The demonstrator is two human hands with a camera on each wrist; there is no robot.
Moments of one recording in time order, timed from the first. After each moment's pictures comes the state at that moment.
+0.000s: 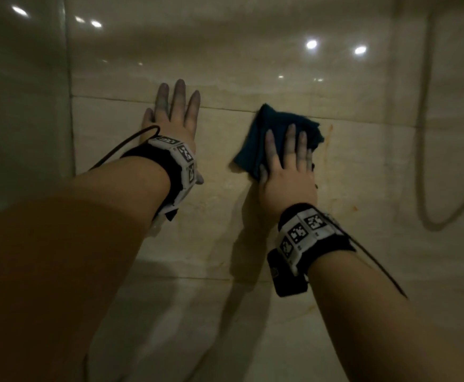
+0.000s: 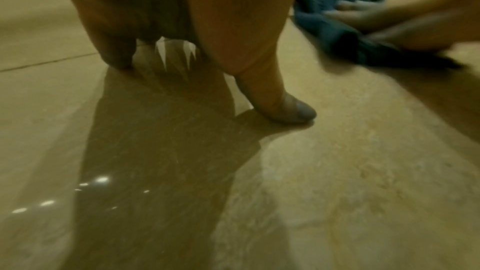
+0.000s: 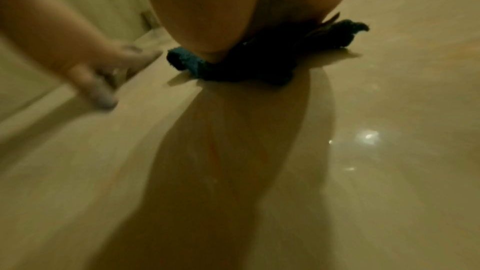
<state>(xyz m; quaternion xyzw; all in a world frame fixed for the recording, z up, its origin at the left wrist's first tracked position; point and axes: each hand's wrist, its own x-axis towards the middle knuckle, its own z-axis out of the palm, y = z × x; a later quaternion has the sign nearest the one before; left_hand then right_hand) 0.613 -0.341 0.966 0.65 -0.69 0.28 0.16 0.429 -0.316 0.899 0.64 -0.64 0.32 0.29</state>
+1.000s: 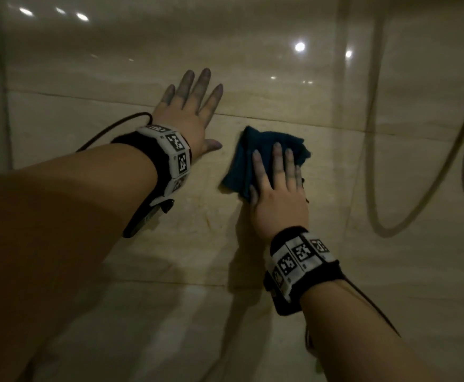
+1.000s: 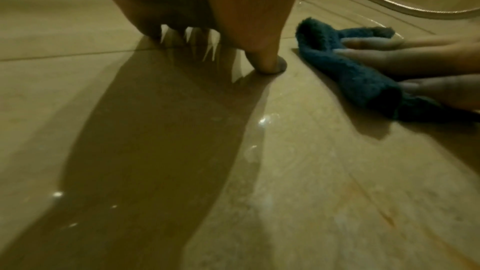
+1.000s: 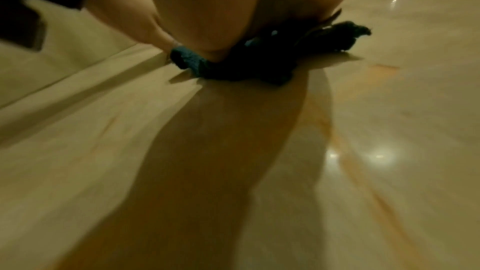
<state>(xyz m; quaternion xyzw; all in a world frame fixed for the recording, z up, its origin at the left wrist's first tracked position) 0.522 -0.330 0.987 0.55 -0.74 0.34 0.19 0.345 -0.307 0.876 0.65 -0.61 0.31 0.32</state>
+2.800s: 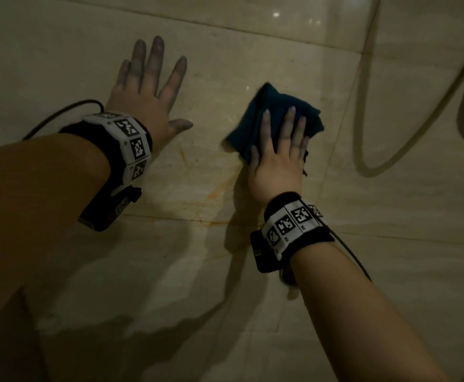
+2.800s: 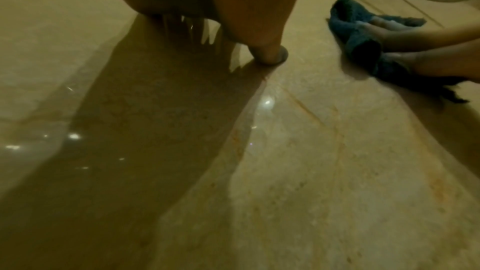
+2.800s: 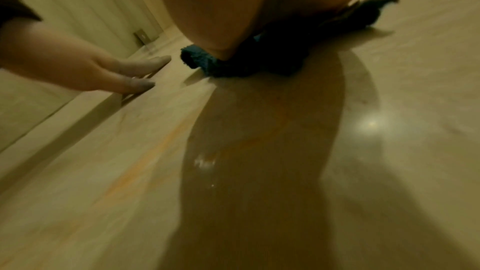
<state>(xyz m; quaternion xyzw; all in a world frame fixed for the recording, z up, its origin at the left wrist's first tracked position) 0.523 -0.333 0.893 0.56 -0.71 0.34 0.25 0.311 -0.299 0.832 0.62 -0.66 0.33 0.27</state>
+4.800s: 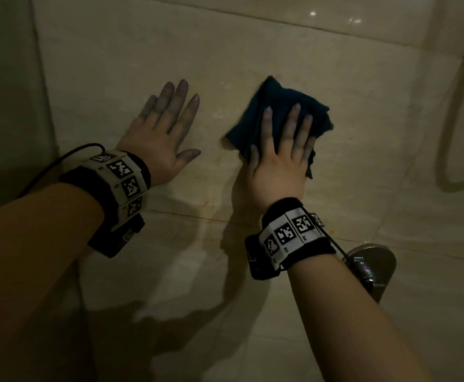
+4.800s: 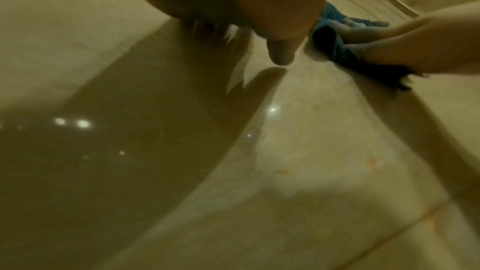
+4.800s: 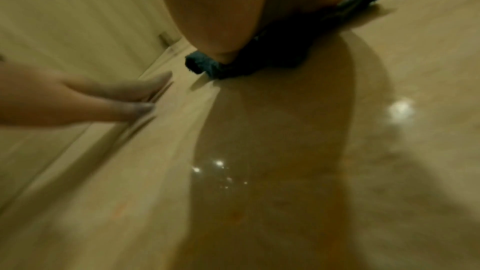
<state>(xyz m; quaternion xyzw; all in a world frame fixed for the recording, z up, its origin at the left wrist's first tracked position) 0.622 -0.348 0.839 0.48 -0.77 0.32 0.25 0.418 -0.317 0.827 0.64 -0.64 0.33 0.26</state>
